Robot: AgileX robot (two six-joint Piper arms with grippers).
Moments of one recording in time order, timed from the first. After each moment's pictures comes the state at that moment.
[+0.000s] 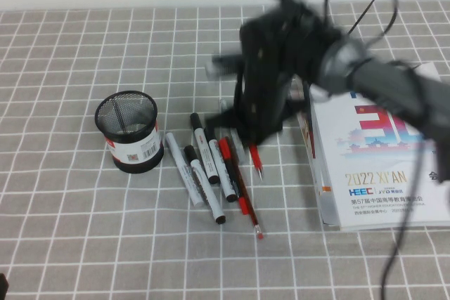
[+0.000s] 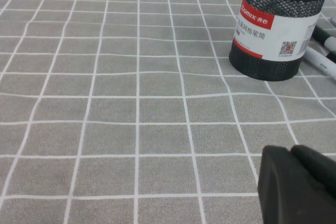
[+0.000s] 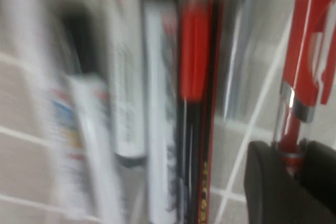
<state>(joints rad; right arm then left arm) 0.66 2.22 -2.03 -0.04 1.20 0.42 -0.14 -0.01 0.03 -0.02 0.38 -0.01</state>
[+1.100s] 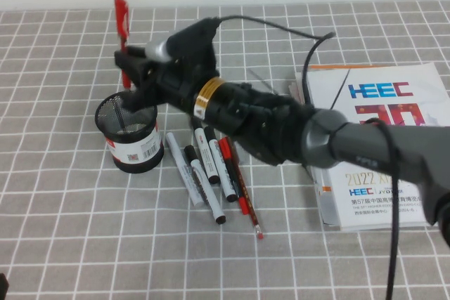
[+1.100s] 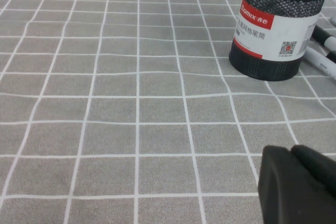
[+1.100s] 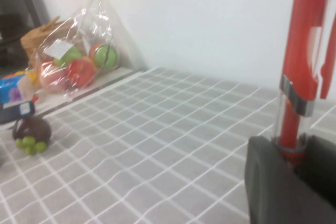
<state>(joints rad) 0.76 2.20 -1.61 -0.40 -0.62 0.56 -0.14 -0.01 0.03 -0.02 0.38 -0.01</state>
